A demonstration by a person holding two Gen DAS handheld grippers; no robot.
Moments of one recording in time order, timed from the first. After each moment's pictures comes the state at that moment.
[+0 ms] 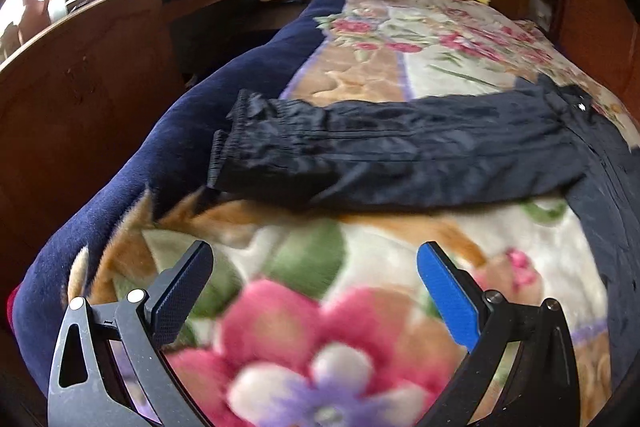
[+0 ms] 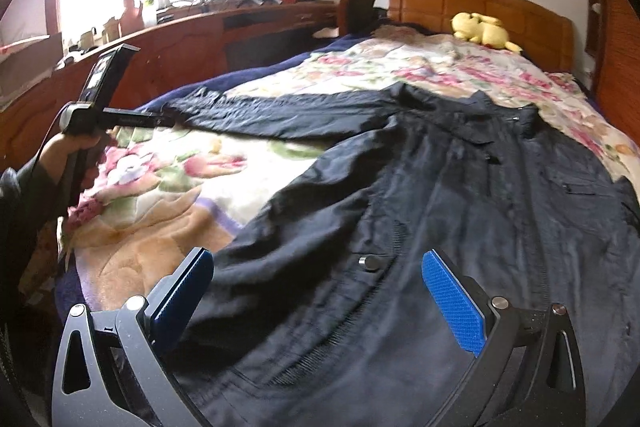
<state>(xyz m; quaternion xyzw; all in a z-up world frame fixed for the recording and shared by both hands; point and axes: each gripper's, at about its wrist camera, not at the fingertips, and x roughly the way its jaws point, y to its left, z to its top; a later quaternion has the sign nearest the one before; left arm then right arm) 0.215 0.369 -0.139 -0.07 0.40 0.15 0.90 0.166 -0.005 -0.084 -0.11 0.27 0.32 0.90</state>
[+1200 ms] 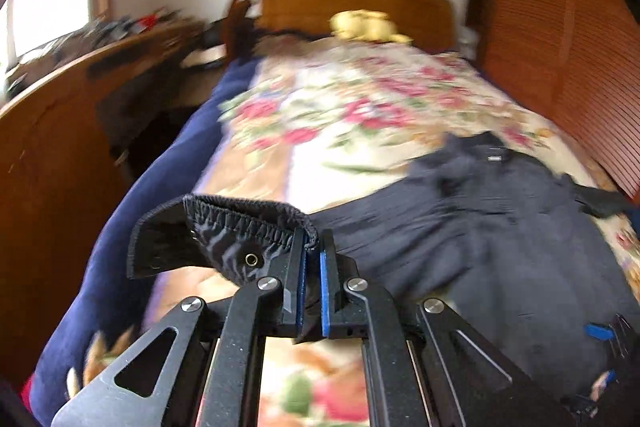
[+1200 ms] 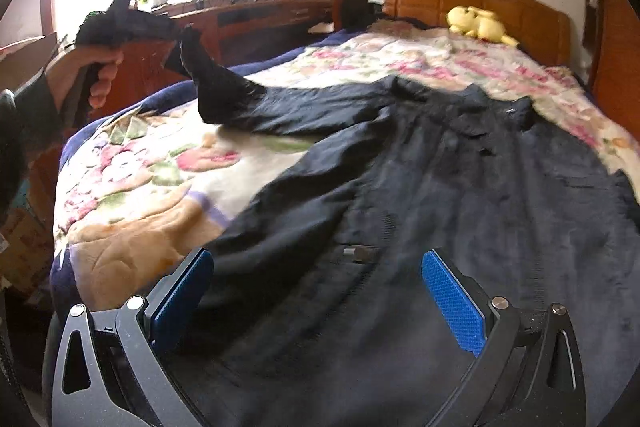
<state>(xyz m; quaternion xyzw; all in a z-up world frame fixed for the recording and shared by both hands) 0.271 0.271 -0.013 -0.03 0.32 0.00 0.95 0.169 -0.034 -0.077 -0.11 0.27 0.29 0.91</state>
